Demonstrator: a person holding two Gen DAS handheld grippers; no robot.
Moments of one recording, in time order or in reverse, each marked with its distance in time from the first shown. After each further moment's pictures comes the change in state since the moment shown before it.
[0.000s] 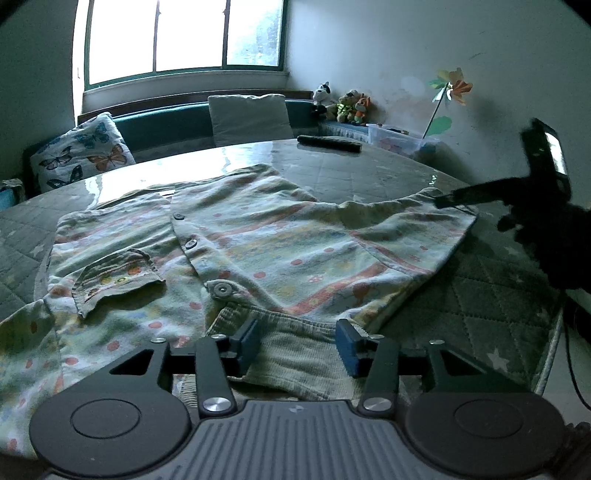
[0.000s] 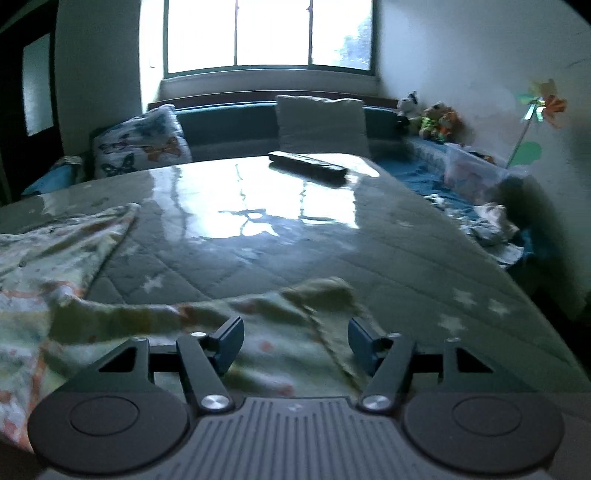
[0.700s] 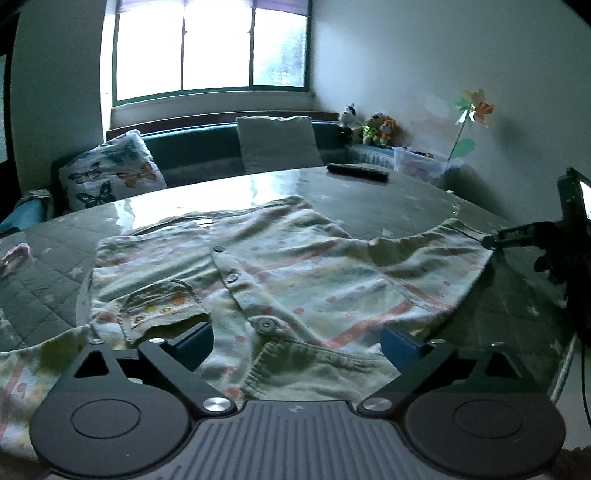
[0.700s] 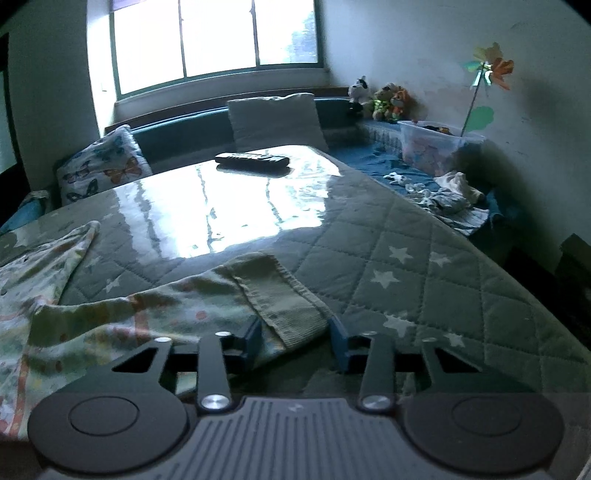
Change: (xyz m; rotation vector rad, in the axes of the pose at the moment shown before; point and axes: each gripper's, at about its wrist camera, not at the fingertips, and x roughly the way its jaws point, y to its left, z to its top) left arm -0.022 0.010 0.016 -0.025 -0.069 0.090; right arm -0.011 -0.032 -0.018 0.150 0.002 -0.071
